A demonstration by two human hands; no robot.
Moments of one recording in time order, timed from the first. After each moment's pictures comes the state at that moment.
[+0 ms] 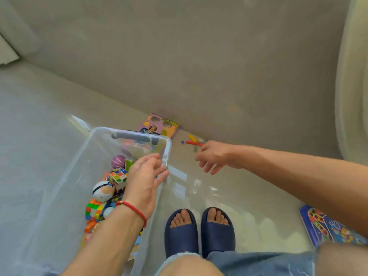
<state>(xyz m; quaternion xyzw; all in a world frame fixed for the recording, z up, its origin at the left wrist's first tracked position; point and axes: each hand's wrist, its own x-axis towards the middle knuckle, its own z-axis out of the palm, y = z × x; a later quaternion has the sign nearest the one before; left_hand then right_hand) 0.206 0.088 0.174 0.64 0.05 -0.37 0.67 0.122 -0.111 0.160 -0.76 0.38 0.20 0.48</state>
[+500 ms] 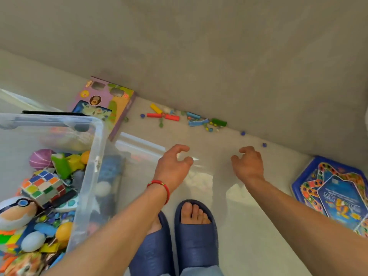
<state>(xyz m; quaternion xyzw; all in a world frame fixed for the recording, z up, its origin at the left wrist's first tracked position) 0.158 -0.068 -0.007 0.79 -0.23 -0.45 0.35 -0.024 -0.198 -0.068 -0.62 0.71 -0.03 0.32</state>
